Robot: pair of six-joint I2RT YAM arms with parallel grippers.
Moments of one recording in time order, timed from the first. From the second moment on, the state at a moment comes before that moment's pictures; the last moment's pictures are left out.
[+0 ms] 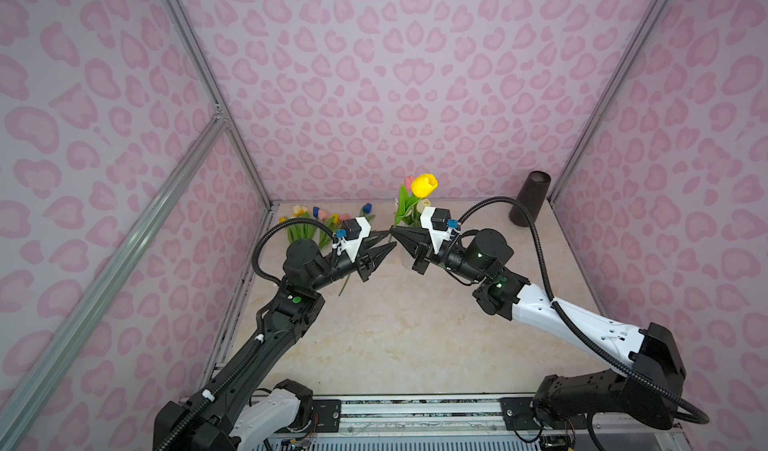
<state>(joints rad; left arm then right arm) -0.40 1.05 0.81 0.33 0.66 0.01 0.81 1.36 1.08 0.51 -0.34 0.03</state>
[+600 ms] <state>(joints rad) -0.40 1.02 0.70 0.38 0.49 0.05 0.46 1.16 0.93 0.45 -0.19 0.06</state>
